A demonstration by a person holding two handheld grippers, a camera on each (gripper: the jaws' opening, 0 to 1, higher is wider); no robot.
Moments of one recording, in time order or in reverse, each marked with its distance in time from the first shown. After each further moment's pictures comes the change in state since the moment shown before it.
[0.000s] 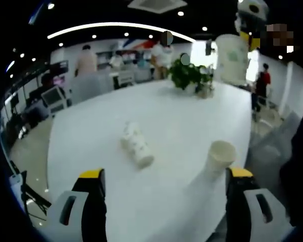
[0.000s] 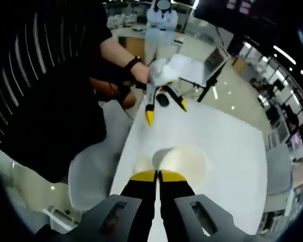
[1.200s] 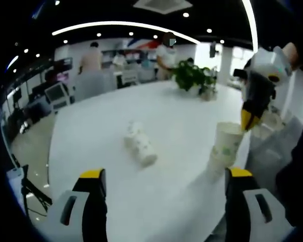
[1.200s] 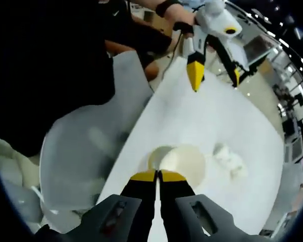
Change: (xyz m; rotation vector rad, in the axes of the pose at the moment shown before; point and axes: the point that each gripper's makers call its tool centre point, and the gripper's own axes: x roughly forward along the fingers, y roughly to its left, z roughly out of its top) left arm -0.007 0.006 0.002 -0.035 -0.015 0.024; right arm 0.136 0.043 -0.054 -0.154 0.136 0.113
